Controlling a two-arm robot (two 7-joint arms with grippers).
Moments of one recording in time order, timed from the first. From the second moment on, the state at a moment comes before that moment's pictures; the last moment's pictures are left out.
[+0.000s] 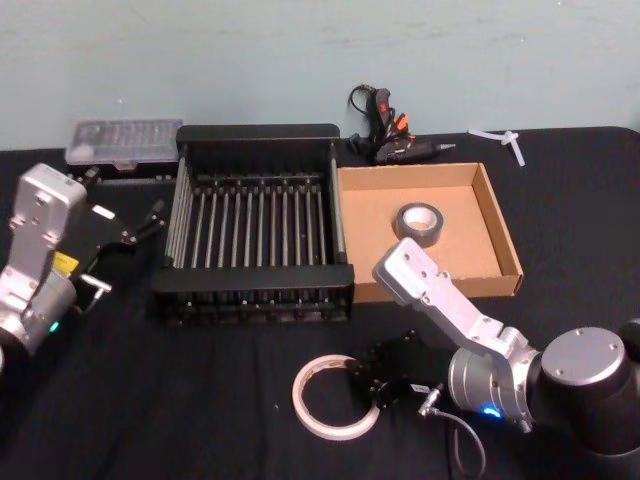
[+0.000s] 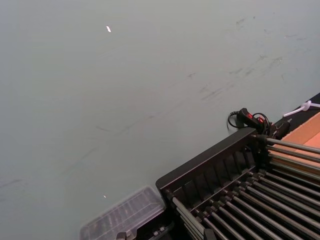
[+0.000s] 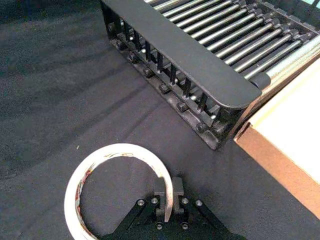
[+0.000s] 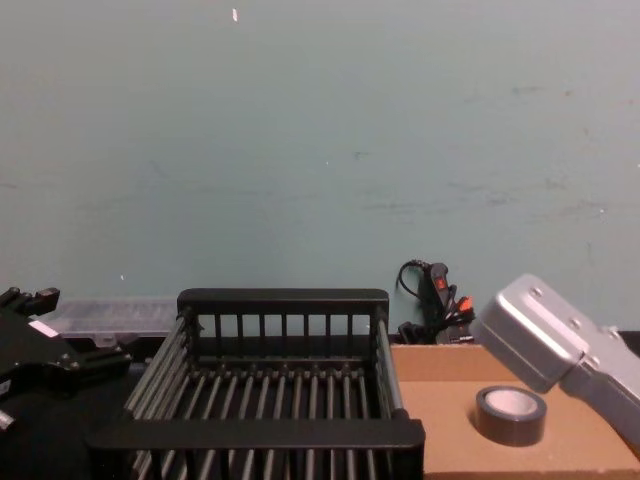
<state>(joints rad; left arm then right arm) -0.20 0.60 0.45 -1.41 -0.25 -0.12 0.03 0.13 0.46 -0.53 -1.70 0.14 0.58 0.46</state>
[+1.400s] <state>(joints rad) -0.20 0.60 0.45 -1.41 -0.25 -0.12 0.03 0.14 0.52 -0.48 -1.78 0.24 0.46 0.51</state>
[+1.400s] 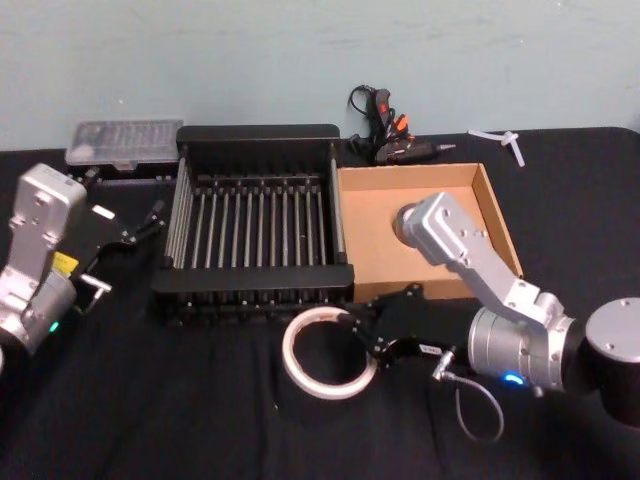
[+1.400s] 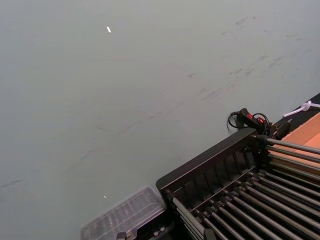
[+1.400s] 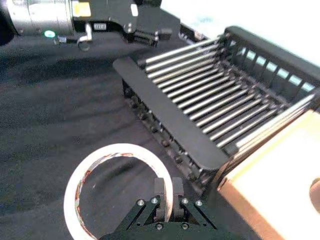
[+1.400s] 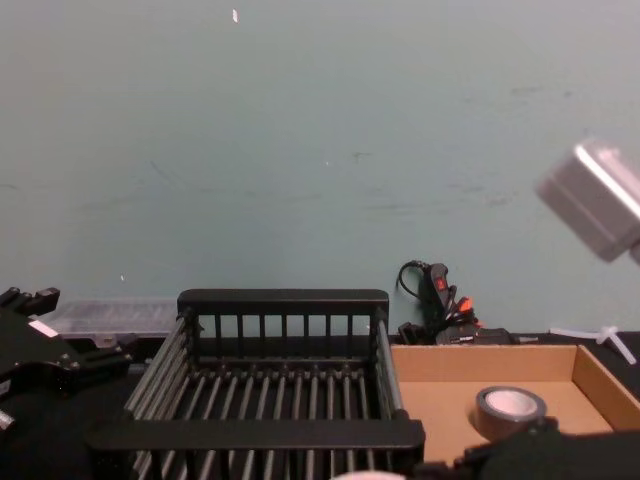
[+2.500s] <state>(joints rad) -0.20 0.60 0.45 -1.41 -0.25 -0.12 0.03 0.37 0.46 -0.51 -1.63 0.19 0.35 0.46</state>
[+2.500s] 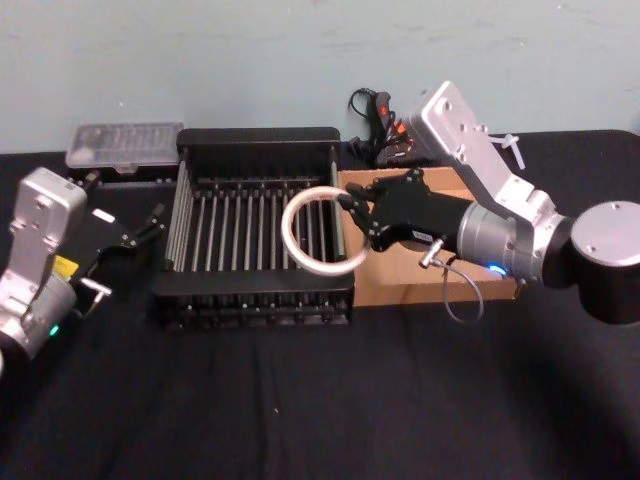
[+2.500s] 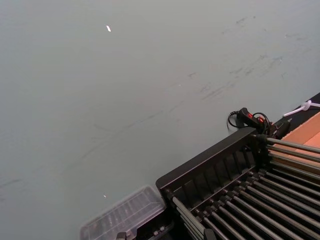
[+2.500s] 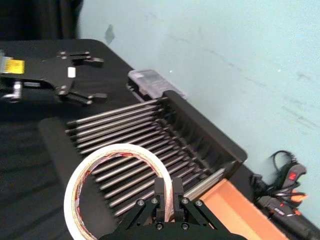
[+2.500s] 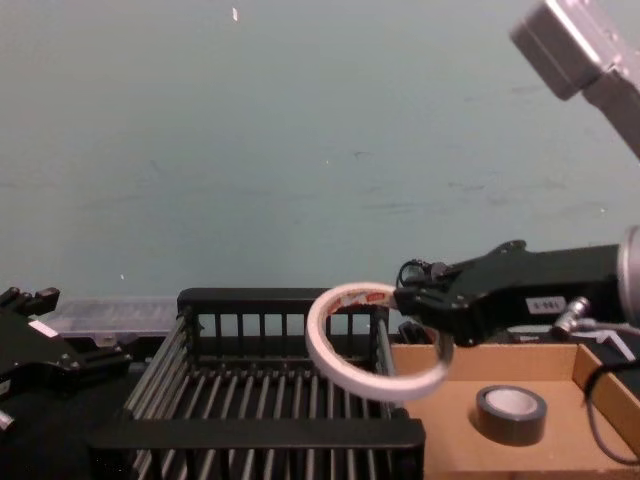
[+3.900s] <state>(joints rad) -0.20 0.60 0.45 -1.41 -0.25 -0.12 0.03 0.64 0.11 -0.58 -1.00 -0.08 0.02 0.32</state>
